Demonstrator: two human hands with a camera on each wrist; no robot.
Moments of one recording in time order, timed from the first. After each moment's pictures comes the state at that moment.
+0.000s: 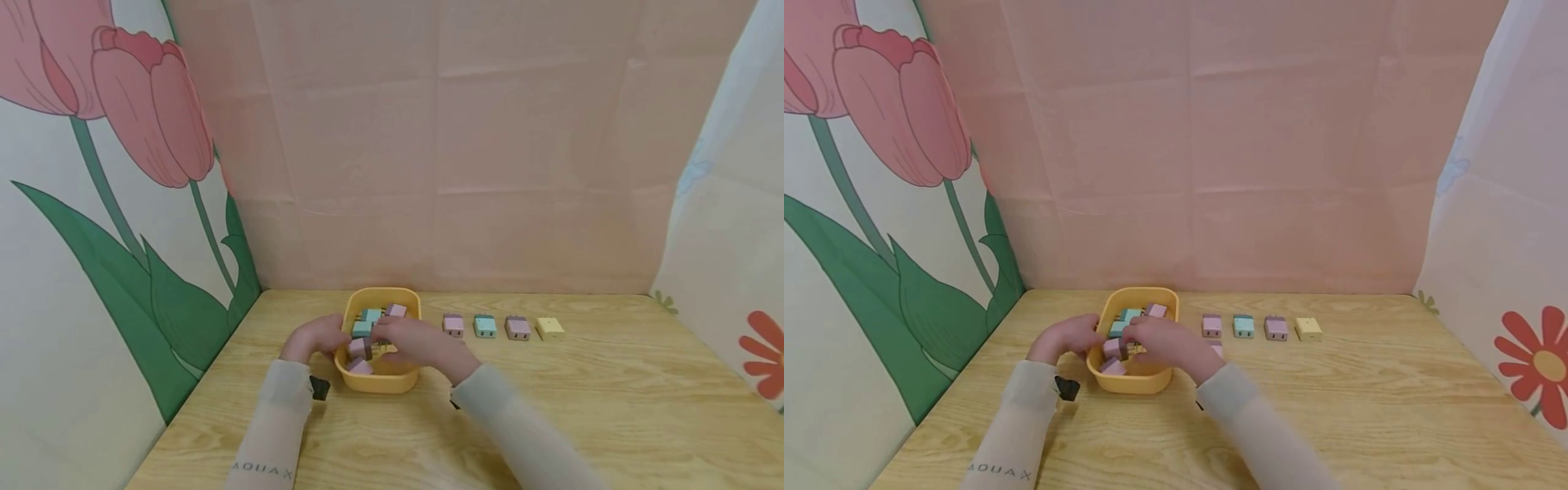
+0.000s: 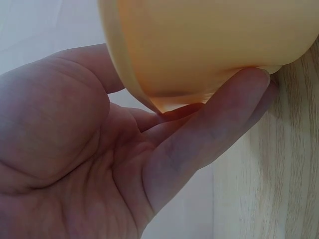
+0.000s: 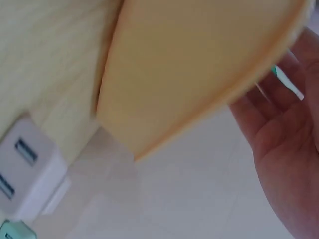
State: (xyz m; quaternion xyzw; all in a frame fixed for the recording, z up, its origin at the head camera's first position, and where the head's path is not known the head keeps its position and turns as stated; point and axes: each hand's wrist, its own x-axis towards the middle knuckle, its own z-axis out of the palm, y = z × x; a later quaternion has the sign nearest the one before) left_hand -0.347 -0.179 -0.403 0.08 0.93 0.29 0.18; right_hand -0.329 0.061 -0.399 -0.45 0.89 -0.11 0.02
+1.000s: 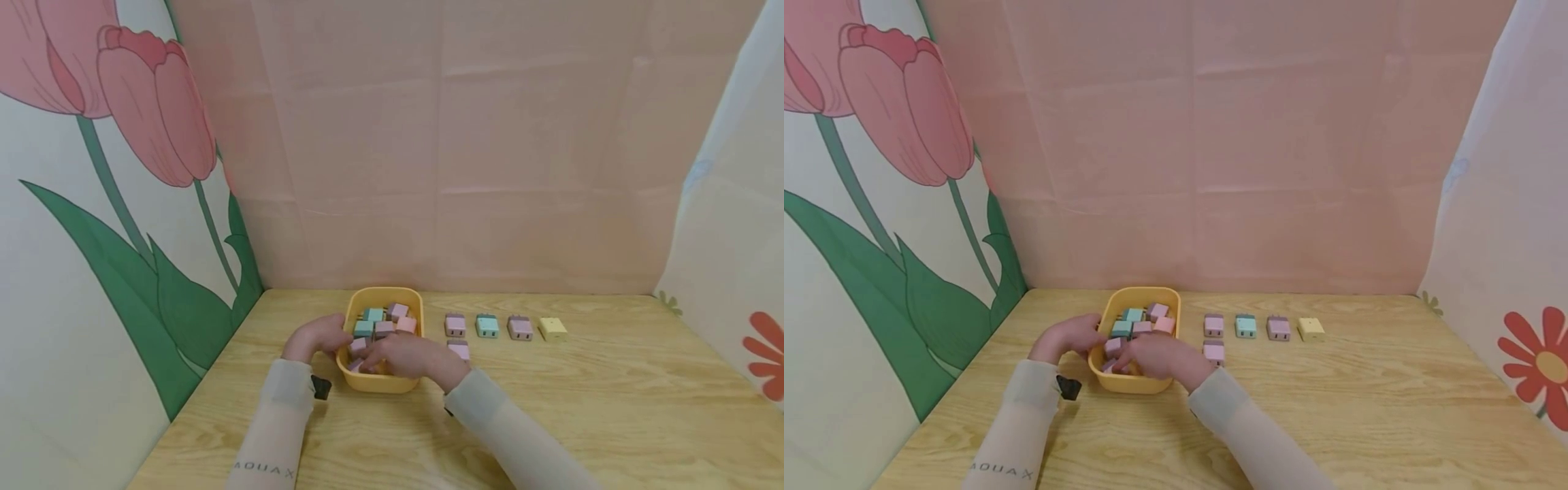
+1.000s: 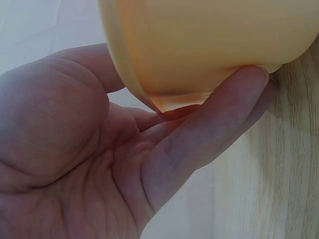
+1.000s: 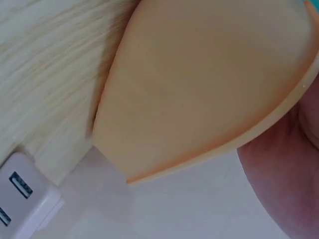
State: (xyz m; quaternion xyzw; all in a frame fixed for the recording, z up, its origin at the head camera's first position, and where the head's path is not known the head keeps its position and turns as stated) left_hand -0.345 -0.182 -0.403 0.09 0.93 0.30 0.18; right_hand -0.319 0.044 -0.412 -0.51 0.86 -0.07 0.05
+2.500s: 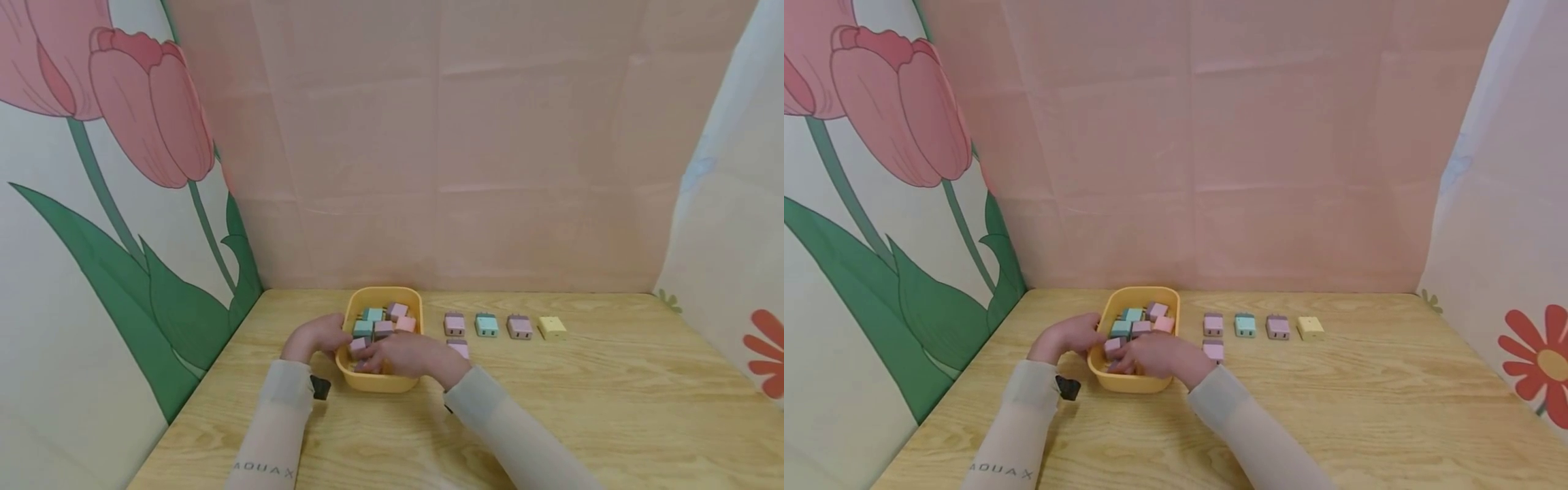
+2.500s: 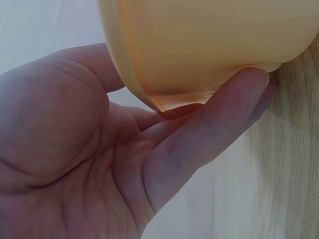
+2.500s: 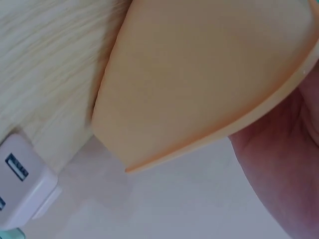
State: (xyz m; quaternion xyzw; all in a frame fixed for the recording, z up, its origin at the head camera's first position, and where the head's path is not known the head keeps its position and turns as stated) left_hand -0.347 -0.182 -0.404 0.09 0.92 0.32 0.18; right_hand -0.323 0.047 -0.411 -0.51 0.85 -0.10 0.09
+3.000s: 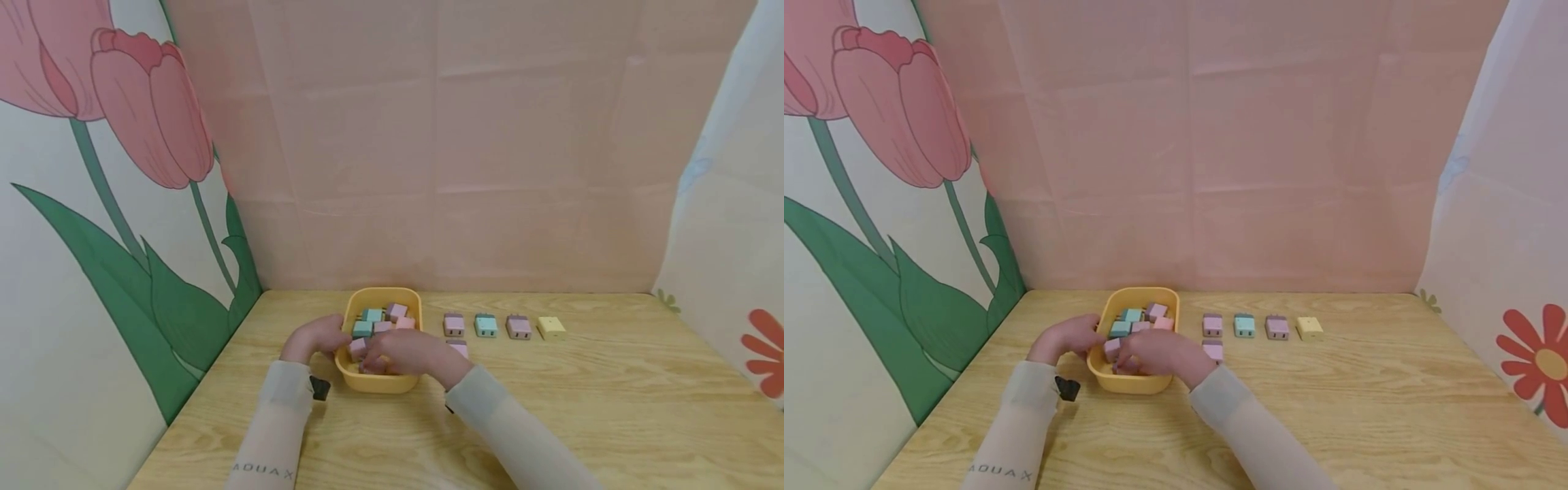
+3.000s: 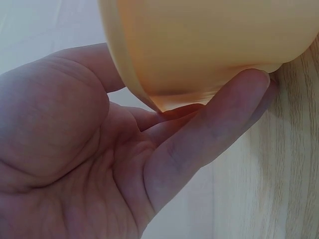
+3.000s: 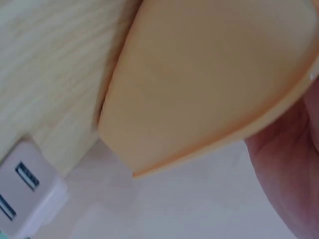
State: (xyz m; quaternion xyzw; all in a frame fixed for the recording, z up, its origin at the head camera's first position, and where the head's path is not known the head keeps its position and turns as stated) left_hand -0.346 -0.183 -0.404 0.09 0.92 0.33 0.19; right_hand -0.327 0.046 -0.411 -0.51 0.85 -0.09 0.05
